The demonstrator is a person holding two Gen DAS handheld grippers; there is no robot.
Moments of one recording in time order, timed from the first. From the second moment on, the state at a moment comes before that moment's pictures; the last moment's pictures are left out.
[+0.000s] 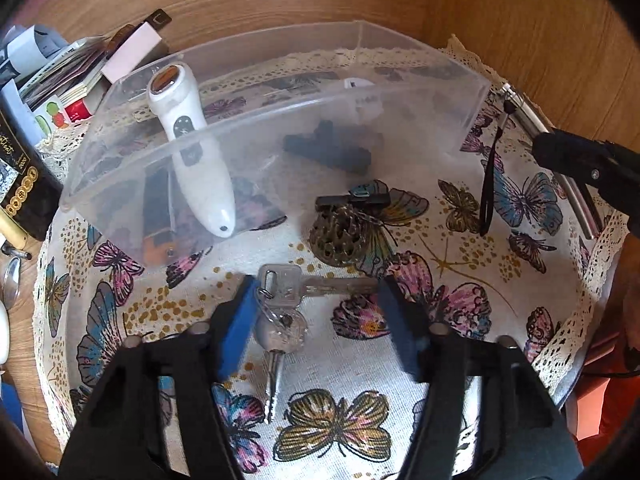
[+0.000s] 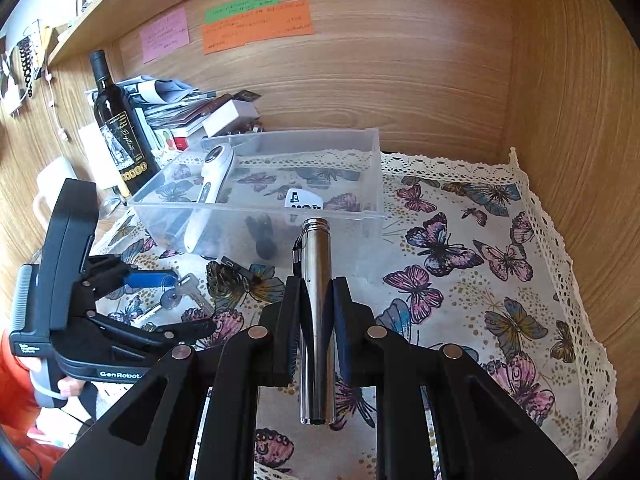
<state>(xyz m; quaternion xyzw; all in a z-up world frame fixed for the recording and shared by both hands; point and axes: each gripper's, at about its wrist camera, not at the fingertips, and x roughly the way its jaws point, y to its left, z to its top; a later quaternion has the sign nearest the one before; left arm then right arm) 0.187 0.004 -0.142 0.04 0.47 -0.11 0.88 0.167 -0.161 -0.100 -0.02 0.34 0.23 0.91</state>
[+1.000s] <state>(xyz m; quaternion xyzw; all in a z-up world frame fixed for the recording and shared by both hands) 0.135 0.048 -0.072 -0.01 0.36 -0.08 0.93 0.170 -0.157 -0.078 -0.01 0.30 0.23 0.93</state>
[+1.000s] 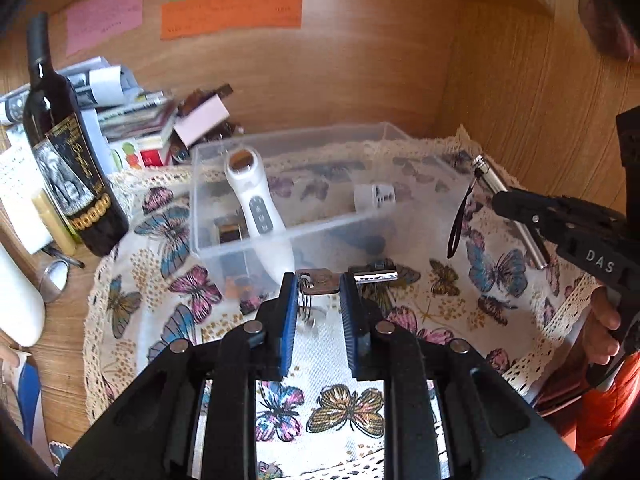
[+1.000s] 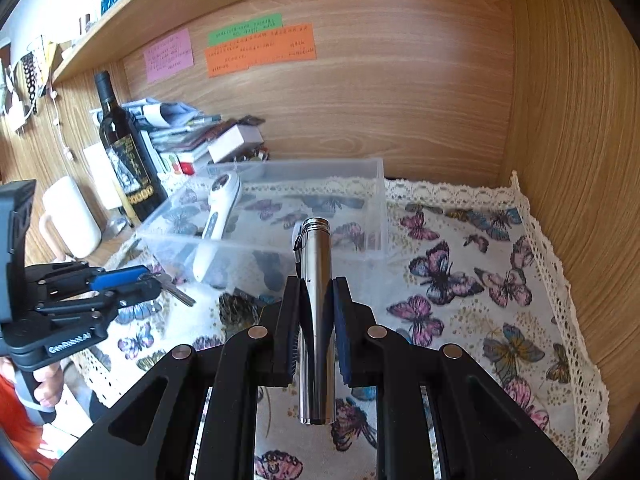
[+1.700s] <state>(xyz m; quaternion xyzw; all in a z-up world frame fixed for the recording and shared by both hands) 0.181 0.089 -0.020 -0.05 0.28 -0.06 0.96 0.217 -0.117 -0.051 -0.03 0.26 0.25 0.93</state>
